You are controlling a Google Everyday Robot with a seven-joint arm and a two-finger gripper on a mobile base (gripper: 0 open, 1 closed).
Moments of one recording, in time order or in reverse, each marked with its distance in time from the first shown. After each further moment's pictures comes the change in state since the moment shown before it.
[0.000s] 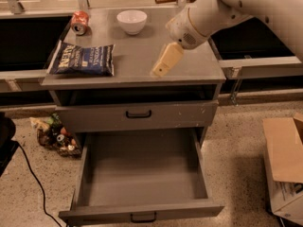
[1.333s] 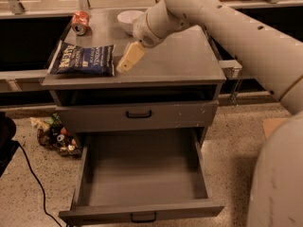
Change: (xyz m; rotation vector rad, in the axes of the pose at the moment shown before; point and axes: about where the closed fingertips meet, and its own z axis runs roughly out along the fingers) arm -0.064 -0.036 0.105 0.034 -0.100 -0.088
